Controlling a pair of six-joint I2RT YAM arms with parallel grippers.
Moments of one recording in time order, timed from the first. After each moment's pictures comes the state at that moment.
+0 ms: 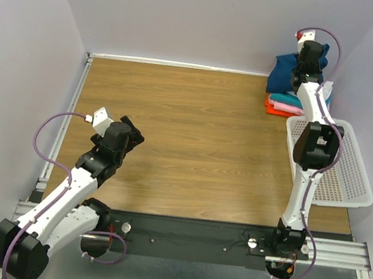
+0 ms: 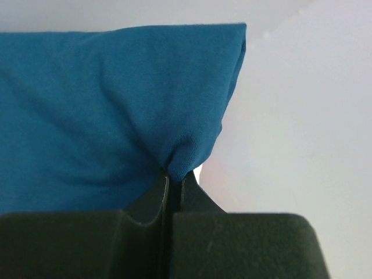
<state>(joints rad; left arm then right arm) -0.40 0.81 0.56 -0.35 -0.49 -0.89 0.01 2.31 2.17 -0.14 0.51 -0.54</state>
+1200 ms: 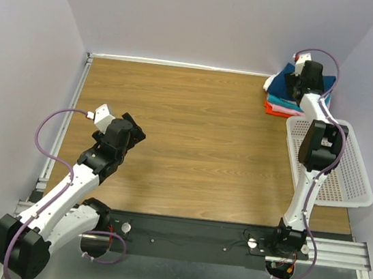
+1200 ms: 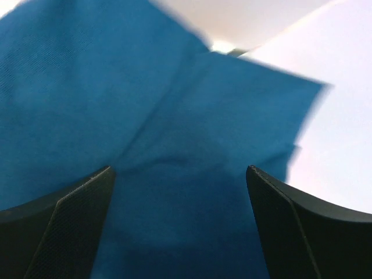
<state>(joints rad) -0.40 0.87 0.59 -0.33 -0.49 -0.88 -0.09 2.30 1.93 -0.11 0.26 -0.45</state>
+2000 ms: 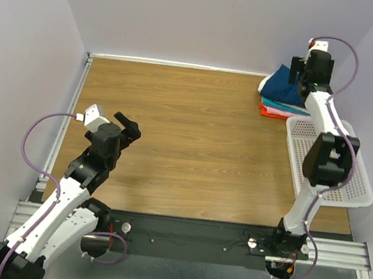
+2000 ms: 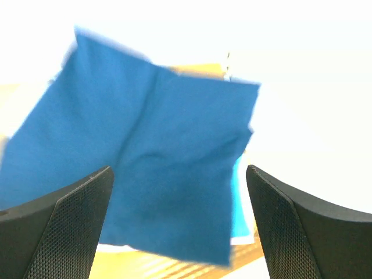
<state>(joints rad) -0.40 0.69 0.59 -0.34 -0.49 -0.84 -0.02 2.09 1.81 -0.18 0.33 -0.21</state>
